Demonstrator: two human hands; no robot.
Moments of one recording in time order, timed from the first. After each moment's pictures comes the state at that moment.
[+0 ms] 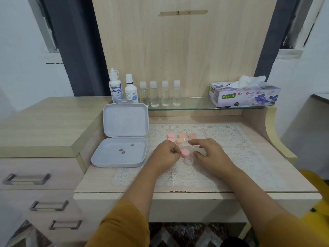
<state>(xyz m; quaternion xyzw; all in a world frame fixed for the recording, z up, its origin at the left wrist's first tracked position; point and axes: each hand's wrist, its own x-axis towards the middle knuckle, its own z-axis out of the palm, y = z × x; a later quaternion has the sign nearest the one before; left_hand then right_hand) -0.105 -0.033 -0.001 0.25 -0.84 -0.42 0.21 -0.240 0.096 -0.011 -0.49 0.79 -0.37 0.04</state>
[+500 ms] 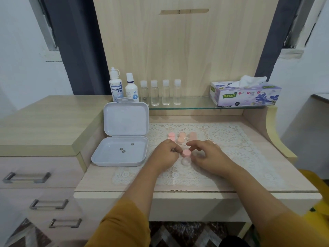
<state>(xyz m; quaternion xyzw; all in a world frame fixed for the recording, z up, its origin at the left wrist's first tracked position) -0.107 -0.038 -0.006 0.25 -0.84 -0.44 0.21 -0.235 0.097 -0.002 -0.53 0.79 -0.31 0.08</state>
